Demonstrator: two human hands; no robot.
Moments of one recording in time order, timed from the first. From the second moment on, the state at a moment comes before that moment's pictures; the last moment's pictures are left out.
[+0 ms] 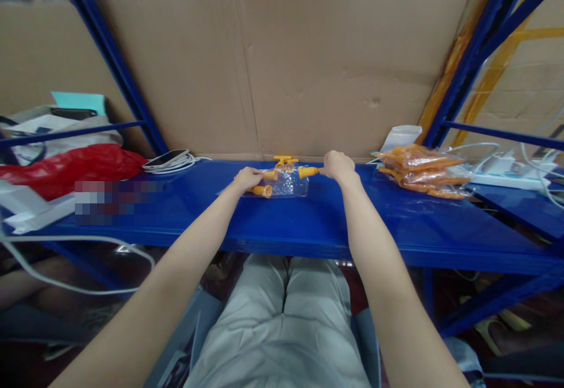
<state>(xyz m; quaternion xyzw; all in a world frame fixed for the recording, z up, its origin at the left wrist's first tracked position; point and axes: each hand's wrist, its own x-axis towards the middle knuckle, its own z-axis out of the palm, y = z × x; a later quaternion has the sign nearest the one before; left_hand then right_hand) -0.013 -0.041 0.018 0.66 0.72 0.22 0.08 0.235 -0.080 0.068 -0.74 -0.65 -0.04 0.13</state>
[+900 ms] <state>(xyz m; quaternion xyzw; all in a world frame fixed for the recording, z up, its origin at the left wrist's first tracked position) -0.005 -0.039 0.015 0.73 0.62 0.28 0.08 0.194 -0.075 0.046 -0.63 -0.76 -0.02 0.18</state>
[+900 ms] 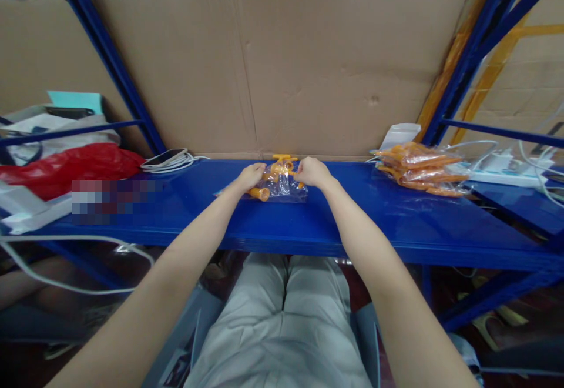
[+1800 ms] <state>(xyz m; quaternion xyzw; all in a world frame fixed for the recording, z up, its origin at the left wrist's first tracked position) -0.004 -0.029 0.010 0.77 0.49 0.41 0.08 0.176 -0.088 0.042 -0.62 -0.78 -0.08 0.10</state>
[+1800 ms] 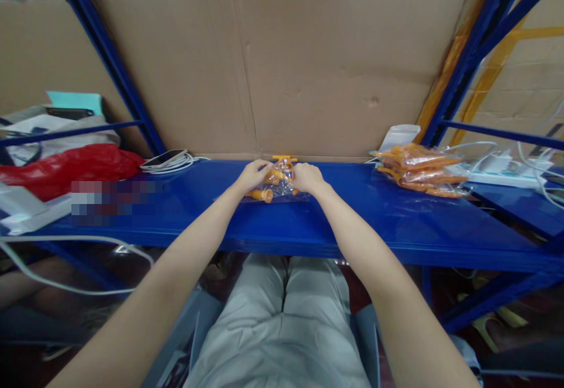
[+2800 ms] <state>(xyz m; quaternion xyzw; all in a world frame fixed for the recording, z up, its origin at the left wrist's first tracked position) 0.012 -0.048 0.016 0.80 0.44 0.41 0.08 0.164 -0.083 0.027 -0.59 -0.78 -0.11 0.16</state>
